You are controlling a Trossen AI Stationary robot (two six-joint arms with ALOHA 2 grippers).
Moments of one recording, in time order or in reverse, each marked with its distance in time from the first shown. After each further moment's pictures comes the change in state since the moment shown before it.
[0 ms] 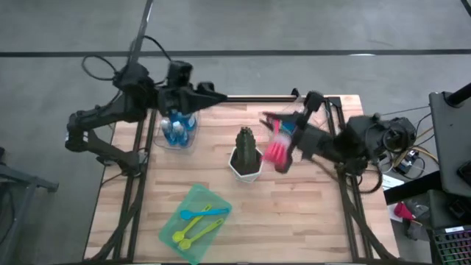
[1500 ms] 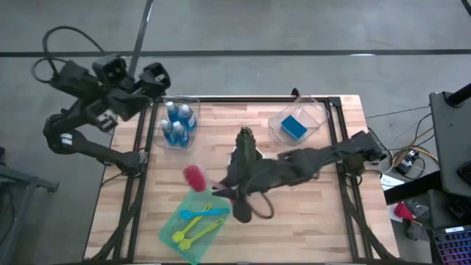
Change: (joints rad) left arm -0.078 -0.210 -0.002 0.004 -0.039 0.403; right arm -0.055 0.366 0.125 -0.361 -0.603 1.103
